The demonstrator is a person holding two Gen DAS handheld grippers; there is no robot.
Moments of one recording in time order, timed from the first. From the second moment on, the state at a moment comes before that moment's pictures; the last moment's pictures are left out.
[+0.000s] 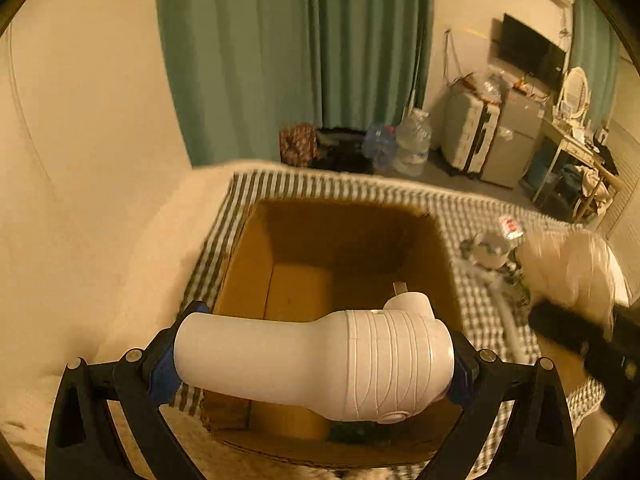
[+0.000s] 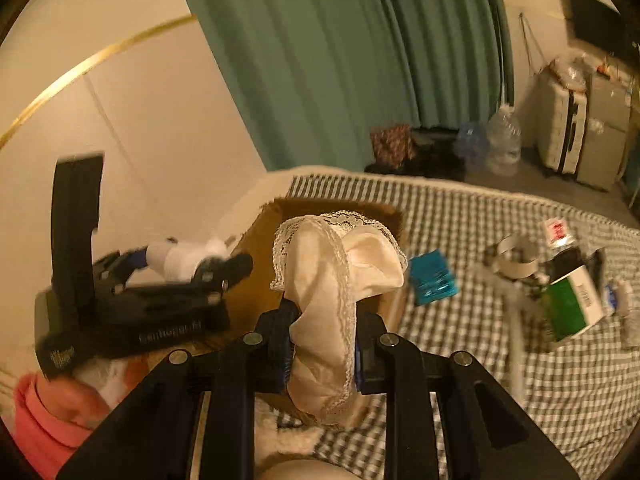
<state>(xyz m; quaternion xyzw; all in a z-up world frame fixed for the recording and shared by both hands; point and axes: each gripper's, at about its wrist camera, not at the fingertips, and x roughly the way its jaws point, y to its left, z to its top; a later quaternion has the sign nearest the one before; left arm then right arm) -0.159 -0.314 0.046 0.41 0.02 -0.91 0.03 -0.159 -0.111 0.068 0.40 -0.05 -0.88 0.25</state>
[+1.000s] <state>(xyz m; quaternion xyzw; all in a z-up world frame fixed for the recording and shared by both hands) -0.111 -0.190 0.048 0.43 0.04 -0.90 -0.01 -0.101 0.067 0.064 0.32 -0.07 -0.94 0.08</state>
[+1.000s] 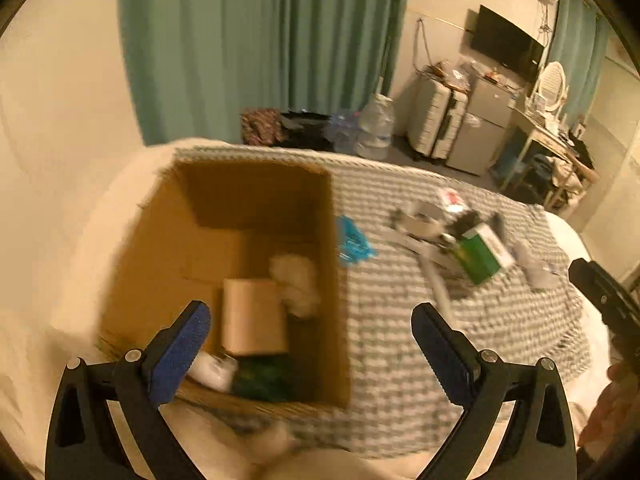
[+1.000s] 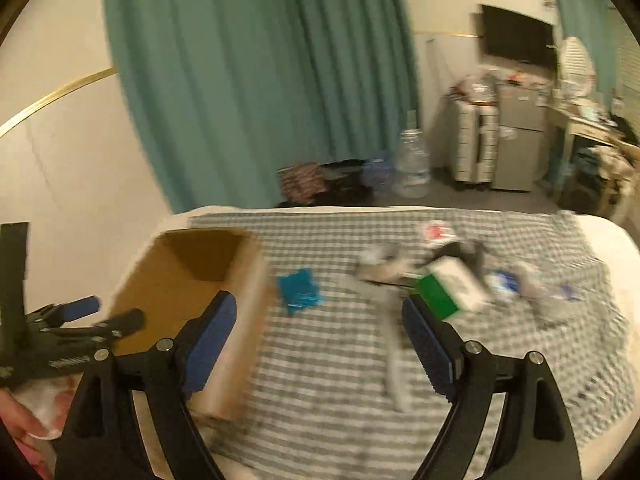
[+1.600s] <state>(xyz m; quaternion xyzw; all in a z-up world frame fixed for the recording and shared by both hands) -0.115 0.002 -0.088 0.51 -0.01 -0.86 -0.05 -0.085 0.204 -0.037 0.30 -0.08 -0.95 0.03</state>
